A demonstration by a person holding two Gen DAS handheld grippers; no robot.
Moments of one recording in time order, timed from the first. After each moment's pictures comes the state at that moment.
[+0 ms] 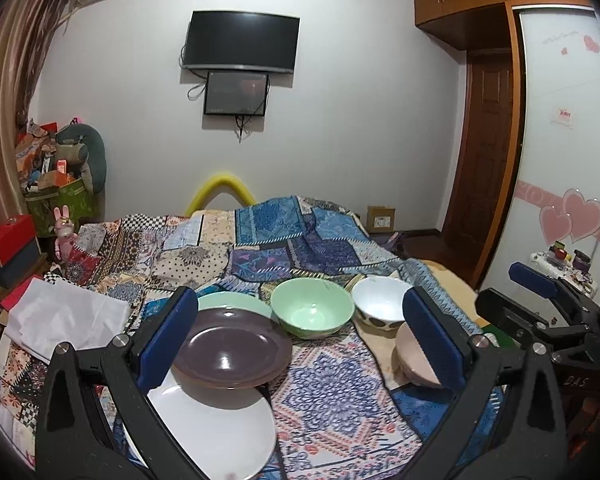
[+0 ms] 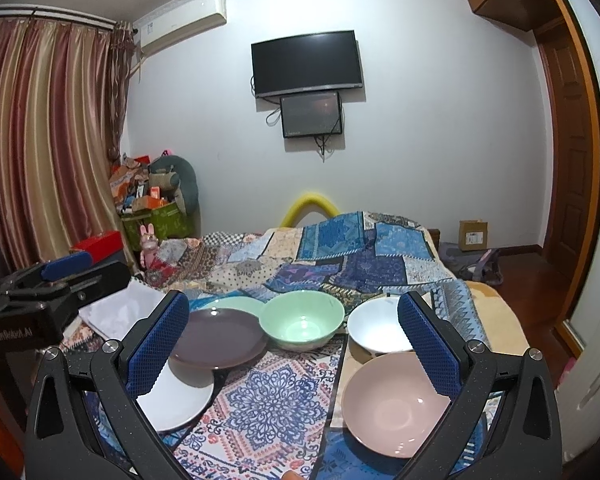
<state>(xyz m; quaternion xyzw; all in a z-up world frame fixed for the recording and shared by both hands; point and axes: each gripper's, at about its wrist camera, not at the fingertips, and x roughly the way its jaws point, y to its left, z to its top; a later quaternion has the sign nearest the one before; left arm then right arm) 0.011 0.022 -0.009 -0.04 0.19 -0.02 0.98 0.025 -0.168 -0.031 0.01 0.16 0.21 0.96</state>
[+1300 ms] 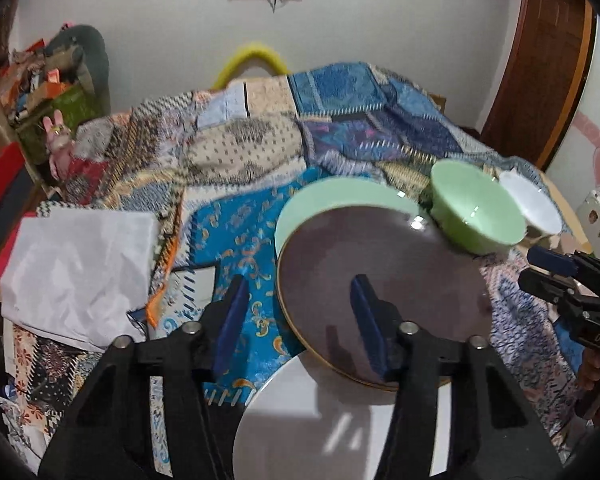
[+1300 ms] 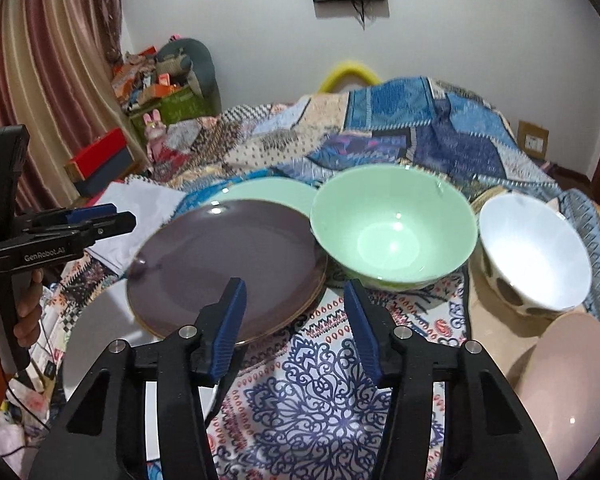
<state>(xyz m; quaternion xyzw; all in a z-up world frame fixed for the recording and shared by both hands) 0.169 0.189 -0.153 -0.04 0.42 -0.01 0.91 0.144 -0.052 -0.143 -0.02 0.38 0.26 0.89</state>
